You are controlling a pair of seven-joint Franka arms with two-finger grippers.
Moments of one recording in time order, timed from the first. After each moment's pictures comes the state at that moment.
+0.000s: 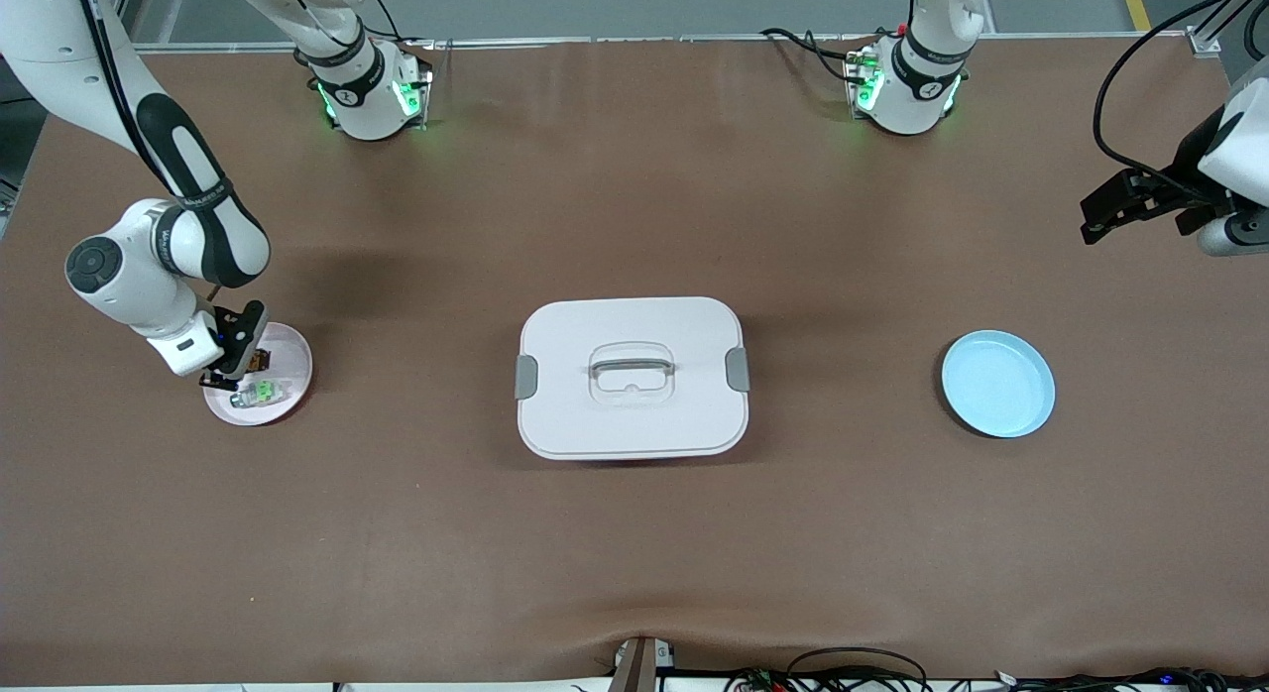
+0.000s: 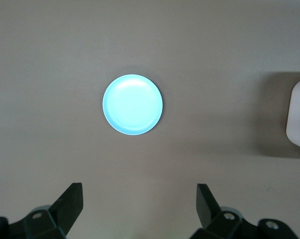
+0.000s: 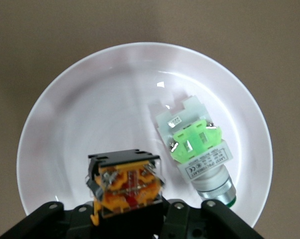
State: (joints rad) left arm -0.01 -0.03 -0.07 -1.58 0.06 1.55 -0.14; right arm -0.22 0.43 -0.04 -2.26 -0.02 2.77 -1.62
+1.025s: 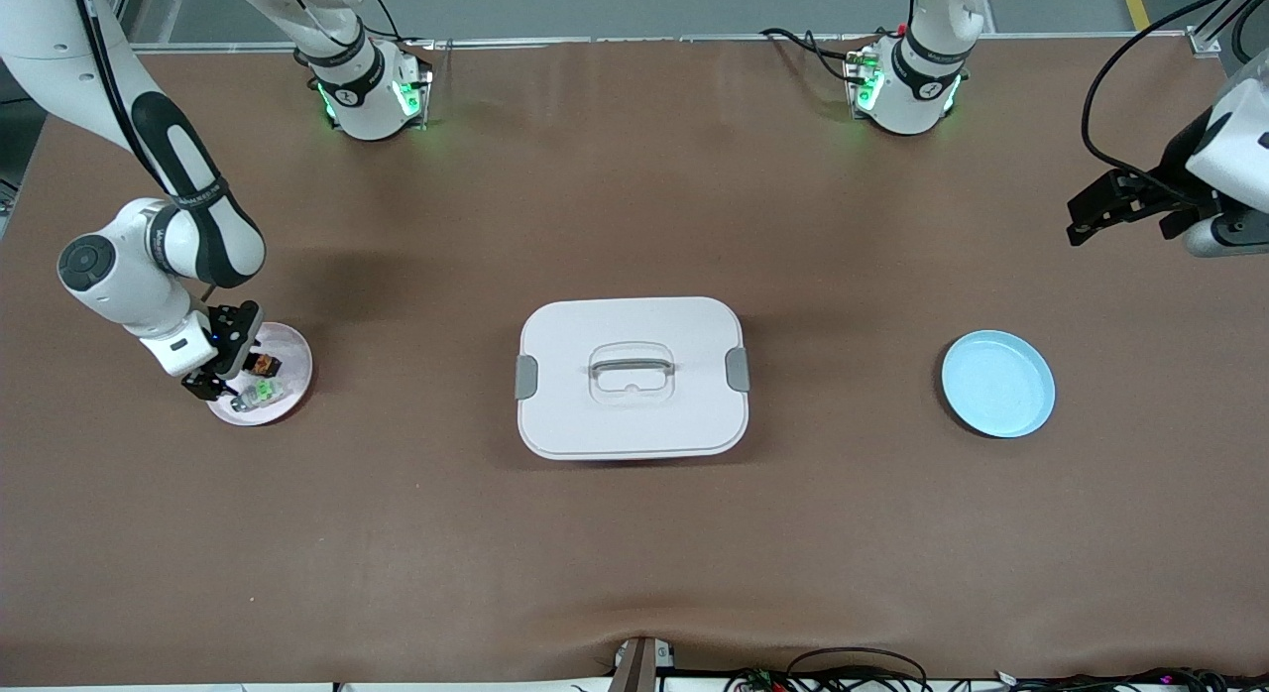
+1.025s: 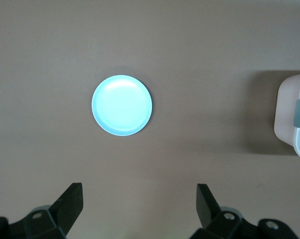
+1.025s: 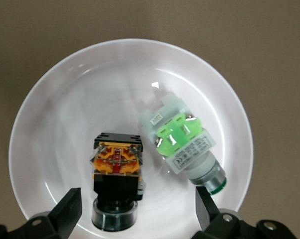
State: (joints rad) left arm -0.01 -0.03 -0.09 -1.58 0.03 1.56 -0.14; right arm -0.23 0.41 -0.04 -2.25 -0.02 2.78 -1.65
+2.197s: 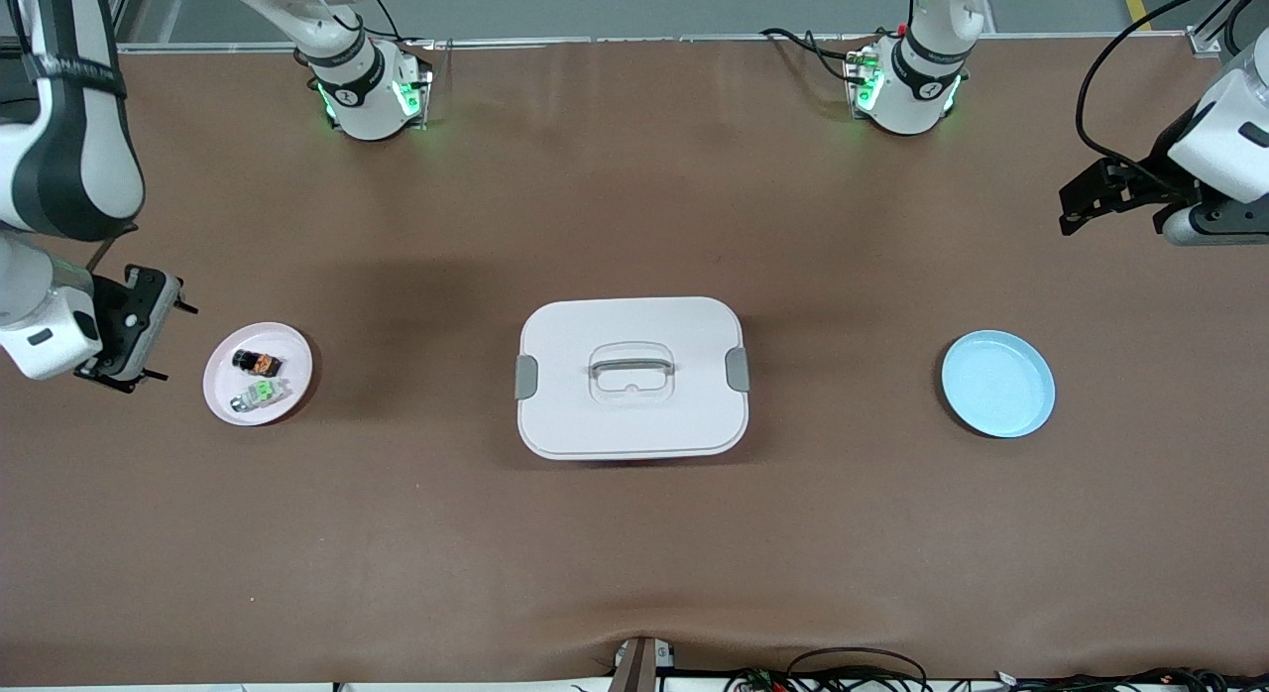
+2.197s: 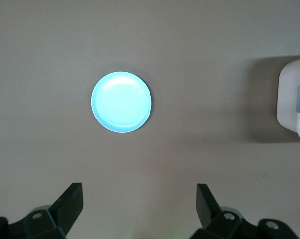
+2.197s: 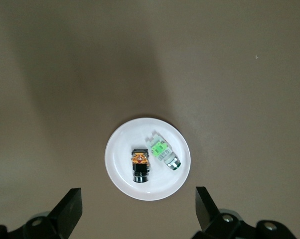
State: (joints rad) left arm 0.01 -0.05 -0.11 -1.61 0.03 1.56 -0.08; right arm -0.10 0.17 -0.01 -1.76 0.00 1.85 -1.38
